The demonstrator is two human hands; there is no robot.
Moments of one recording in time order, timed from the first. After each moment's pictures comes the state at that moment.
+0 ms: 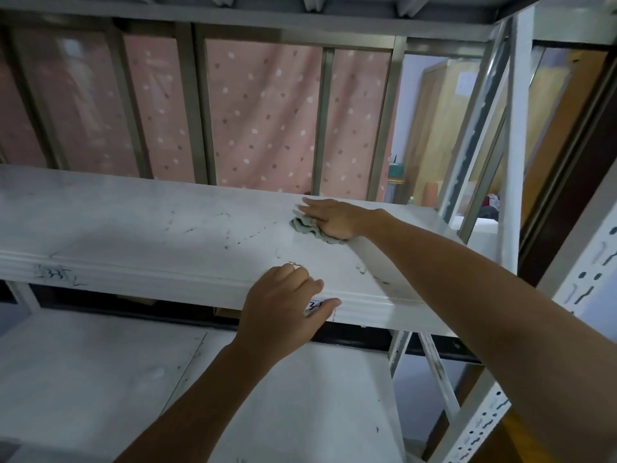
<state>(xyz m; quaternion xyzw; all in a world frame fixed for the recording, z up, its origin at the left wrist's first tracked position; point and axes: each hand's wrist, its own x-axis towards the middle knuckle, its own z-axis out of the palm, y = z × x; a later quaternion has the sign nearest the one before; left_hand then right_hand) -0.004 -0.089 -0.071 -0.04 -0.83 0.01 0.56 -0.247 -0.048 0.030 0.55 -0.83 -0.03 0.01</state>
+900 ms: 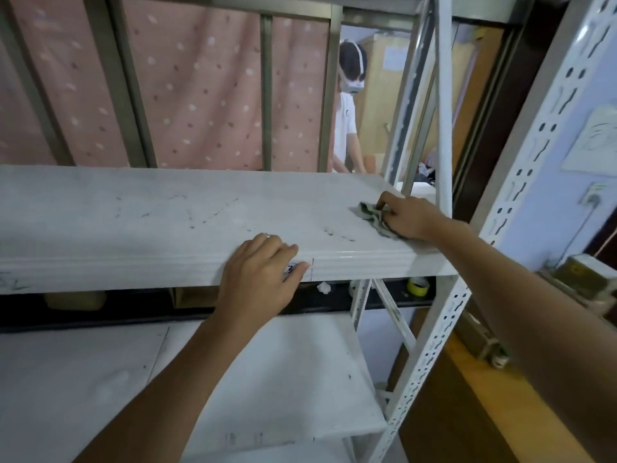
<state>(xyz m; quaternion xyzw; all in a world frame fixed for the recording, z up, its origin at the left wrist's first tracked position) 0.005 -0.095 -0.073 -0.08 -0.84 -0.05 0.54 -0.186 0.145 0.021 0.24 -0.97 0.03 0.08</state>
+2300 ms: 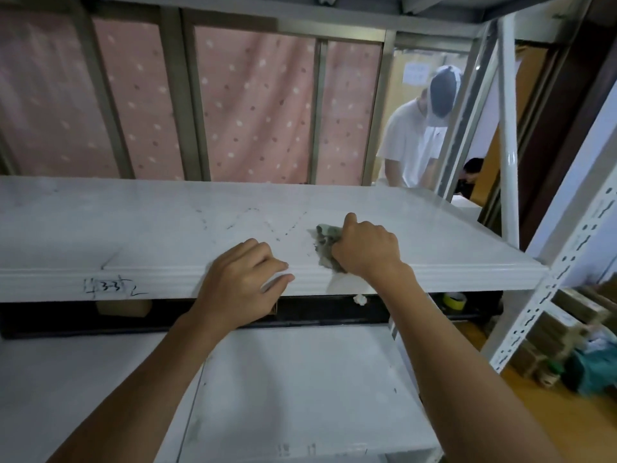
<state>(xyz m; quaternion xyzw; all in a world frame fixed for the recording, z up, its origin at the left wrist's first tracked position) 0.065 -0.254 -0.058 -0.19 -0.84 -0.05 0.51 -0.034 -0.058 0.014 0.20 -0.97 0.08 0.14</state>
